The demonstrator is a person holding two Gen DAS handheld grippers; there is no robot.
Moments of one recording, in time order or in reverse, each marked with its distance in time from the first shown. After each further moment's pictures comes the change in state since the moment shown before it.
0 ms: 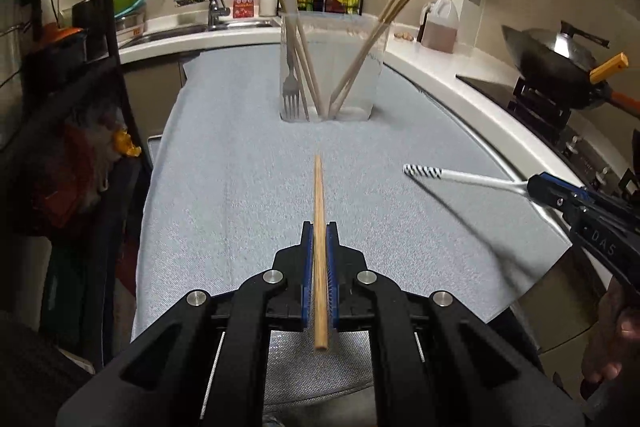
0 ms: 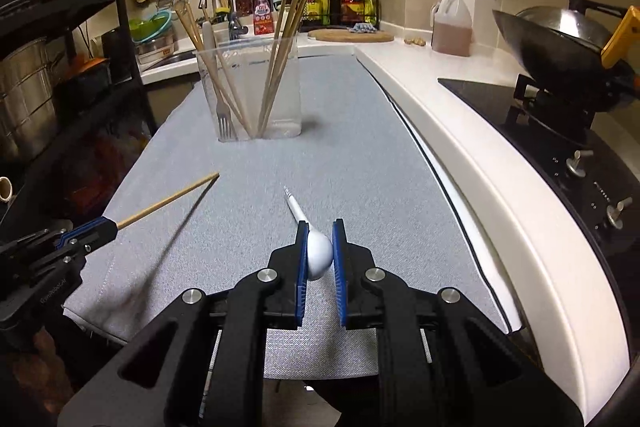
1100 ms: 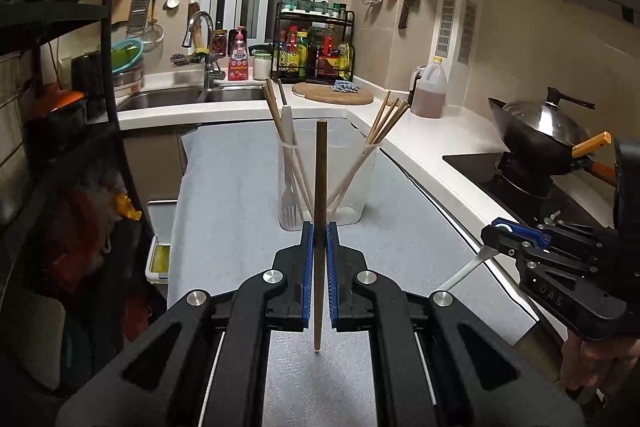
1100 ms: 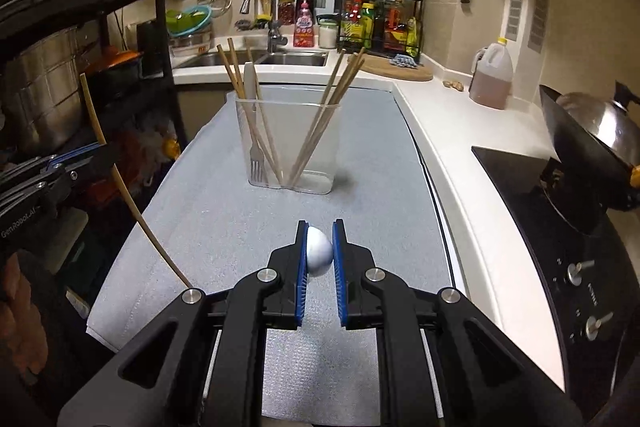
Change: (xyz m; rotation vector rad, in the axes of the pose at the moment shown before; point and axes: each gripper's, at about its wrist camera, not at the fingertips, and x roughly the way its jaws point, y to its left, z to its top) left arm -0.043 0.000 0.092 0.014 -0.162 -0.028; right arm -0.009 0.035 0.088 -0.168 -0.002 0.068
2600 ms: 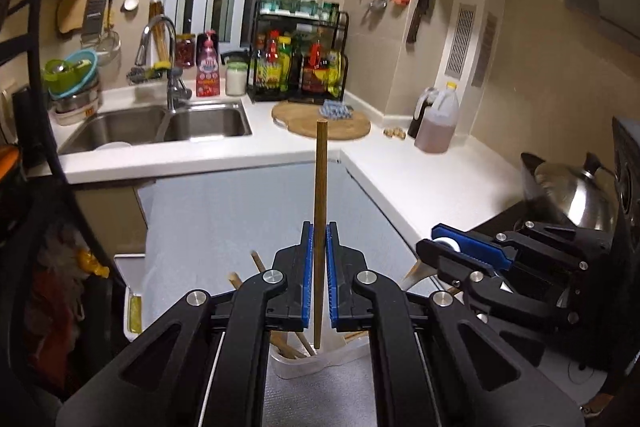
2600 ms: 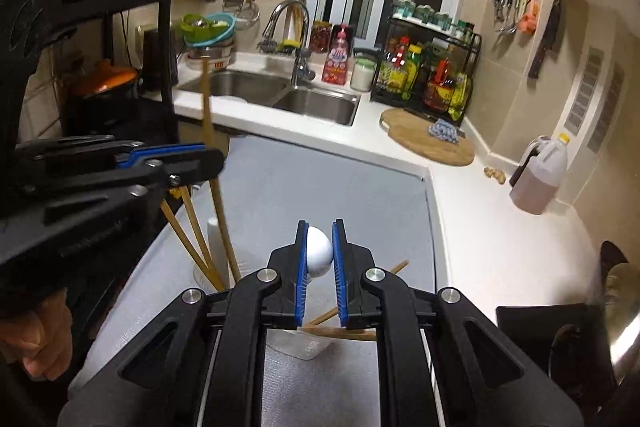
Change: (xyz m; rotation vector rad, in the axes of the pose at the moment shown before) left arm 0.171 0.016 0.169 0.010 0.056 -0.086; right arm 0.127 0.005 0.196 -0.174 -0.039 0.065
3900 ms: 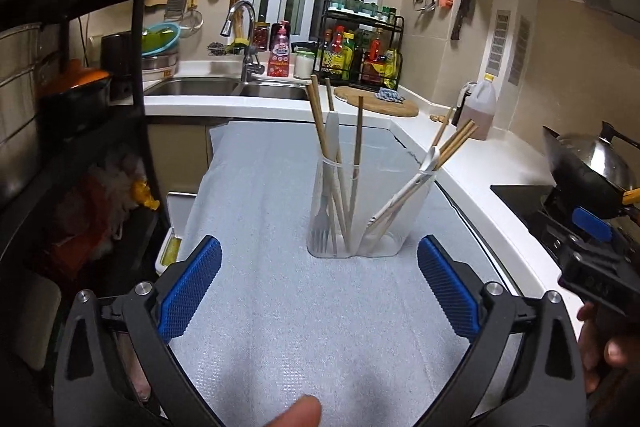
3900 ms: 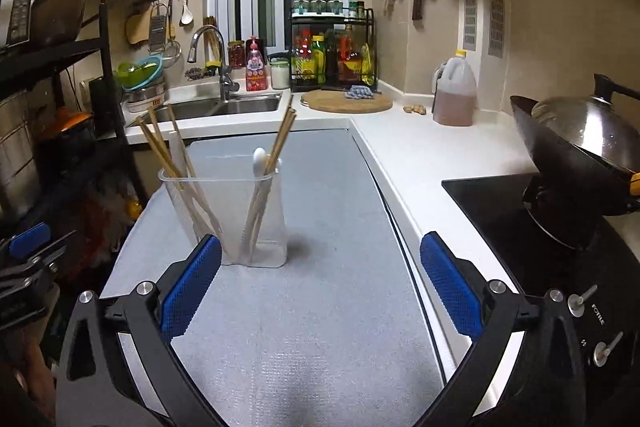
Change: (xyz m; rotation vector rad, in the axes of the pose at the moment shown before) left arm -0.098 0.001 -0.155 -0.128 -0.075 0.216; right arm -0.090 -0.019 -0.156 0.310 -0.111 -0.174
